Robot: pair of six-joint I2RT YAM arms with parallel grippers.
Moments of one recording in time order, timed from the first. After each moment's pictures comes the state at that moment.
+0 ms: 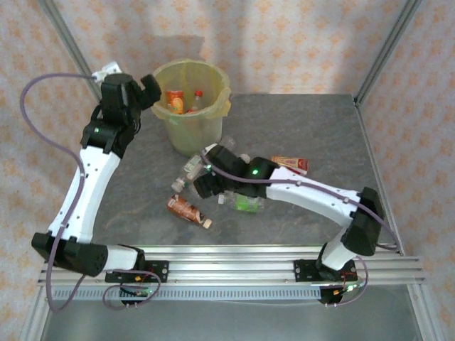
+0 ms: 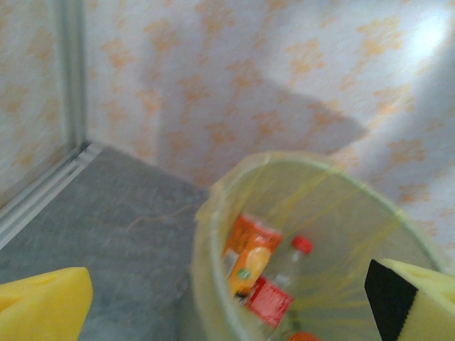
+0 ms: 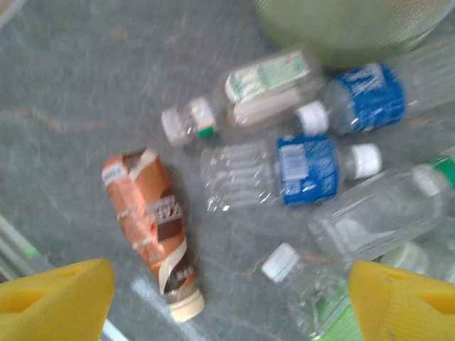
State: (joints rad) left arm -0.15 1.32 1.55 -0.59 -0.40 -0.51; right arm 1.08 1.60 1.46 -0.76 0.17 0.39
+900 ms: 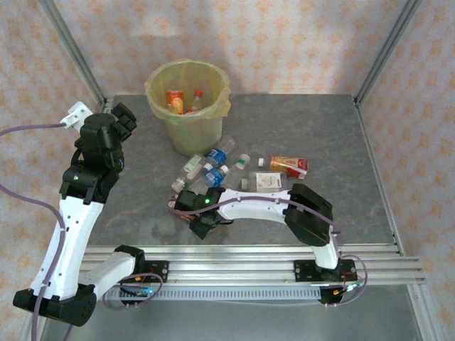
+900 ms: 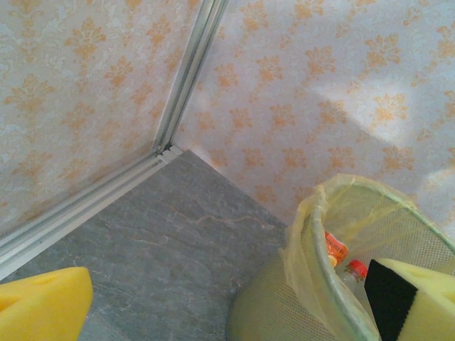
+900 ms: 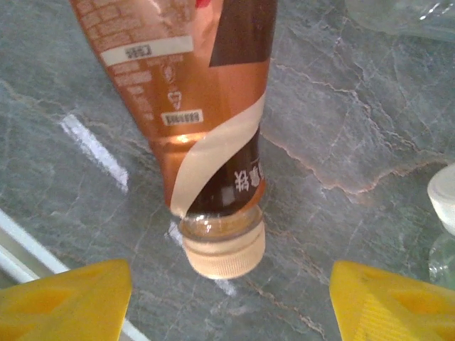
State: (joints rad) left arm -0.15 0.98 1.30 -0.67 -0.61 -0.66; right arm 1.24 1.97 1.48 -0.87 0.14 0.33
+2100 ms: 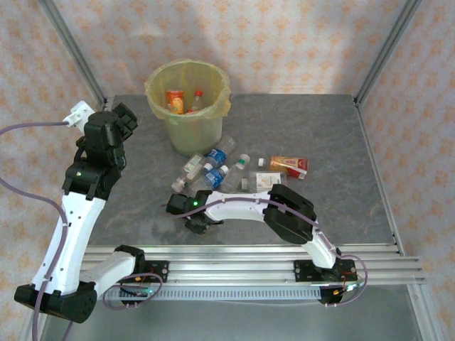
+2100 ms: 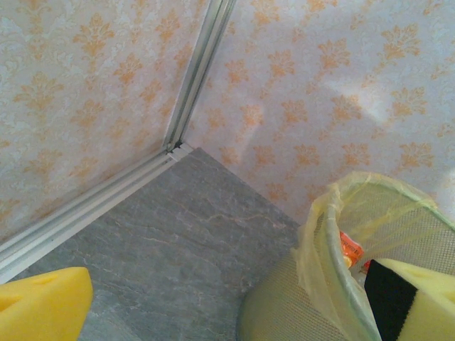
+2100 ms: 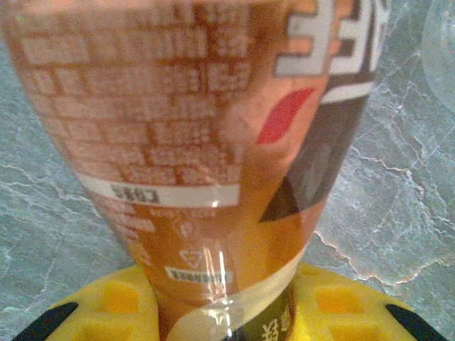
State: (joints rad) left arm -0.15 1.01 1.30 -0.67 -0.63 -0.66; right arm 1.24 2.12 1.58 -0.85 0.18 0.26
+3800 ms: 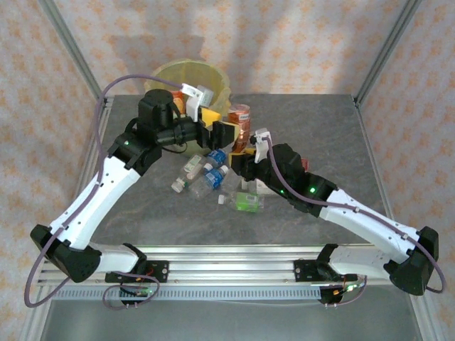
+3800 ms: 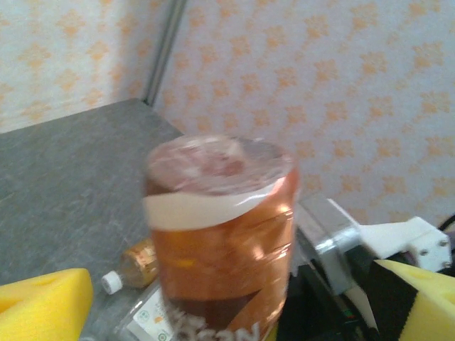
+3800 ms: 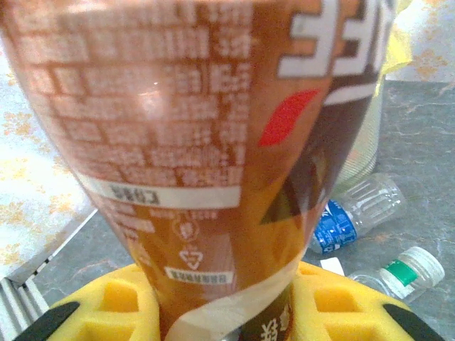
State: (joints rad) left arm -0.51 1.33 1.51 -0.45 0.55 -0.28; right arm 0.88 1.11 1.00 -0.20 0.08 0.41
